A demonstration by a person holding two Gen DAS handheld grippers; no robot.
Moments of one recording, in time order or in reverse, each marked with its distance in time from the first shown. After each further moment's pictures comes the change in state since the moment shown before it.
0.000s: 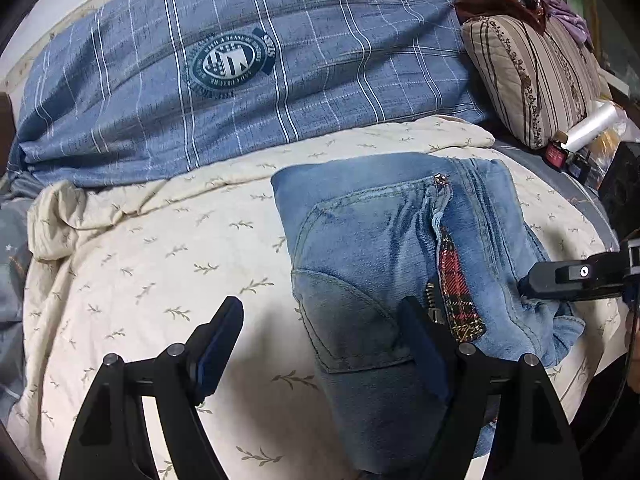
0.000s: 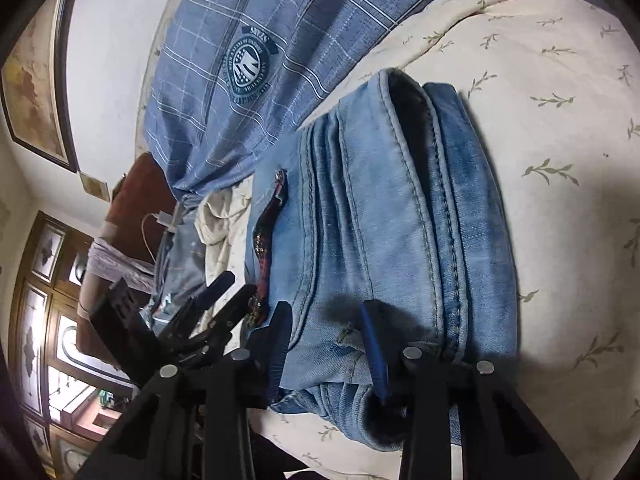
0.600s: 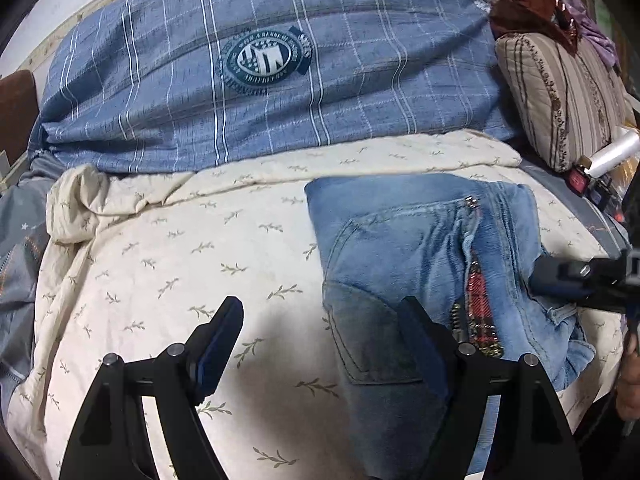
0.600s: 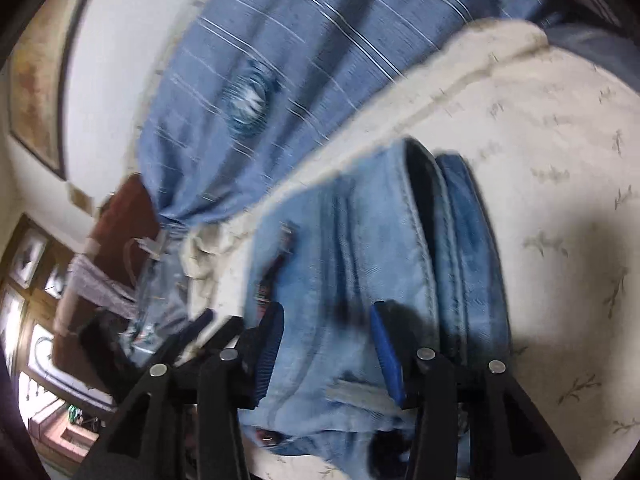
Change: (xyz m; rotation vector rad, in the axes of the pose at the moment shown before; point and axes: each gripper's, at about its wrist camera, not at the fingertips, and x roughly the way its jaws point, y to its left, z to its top) left arm 0.004 0.015 0.008 -0.095 0.024 0.057; right arm 0.006 0.013 0.011 -0.011 -0.102 -0.133
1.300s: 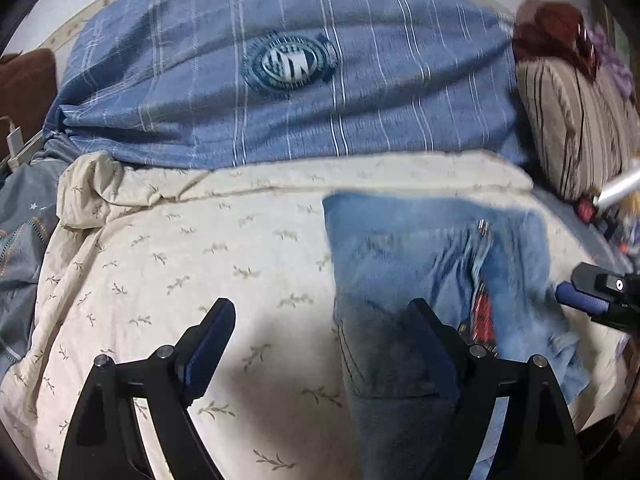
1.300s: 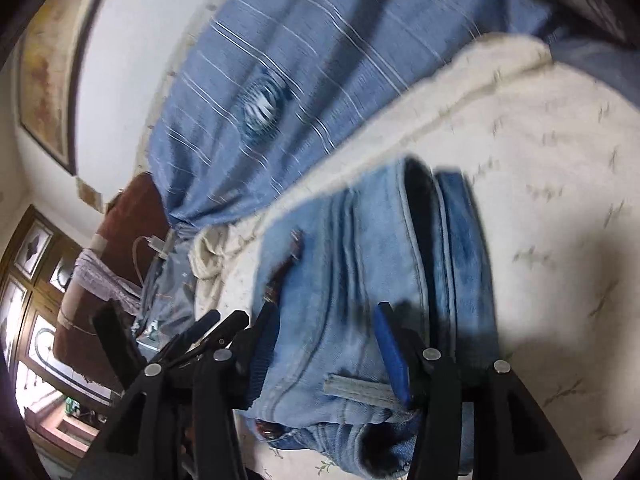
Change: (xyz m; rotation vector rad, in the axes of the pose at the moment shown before) left arm -0.009 0.014 0.003 -0.104 -0.067 0.009; right arm -0.036 0.004 0.002 -0.081 -0.101 0.086
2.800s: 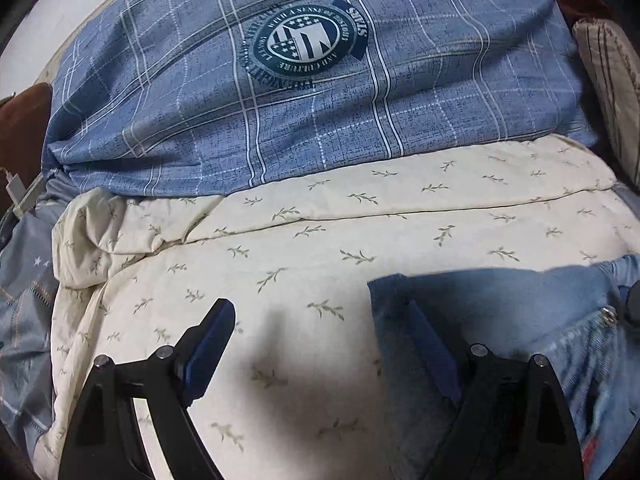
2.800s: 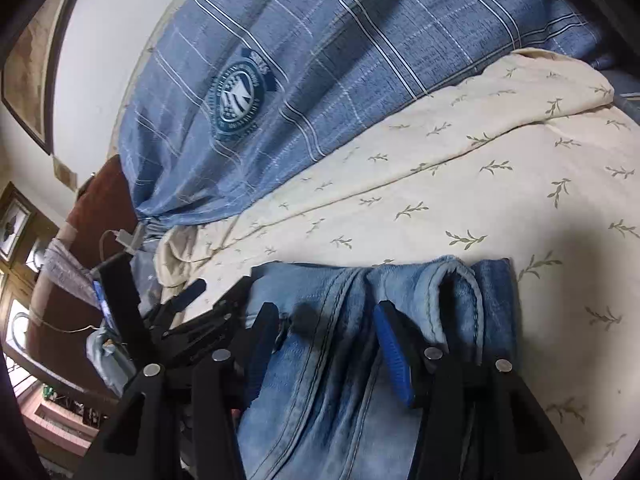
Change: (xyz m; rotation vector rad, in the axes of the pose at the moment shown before) left arm 0.087 0.003 0.058 0.088 0.081 0.200; right arm 0.070 -0.002 0.054 -0.032 0.092 -0.074
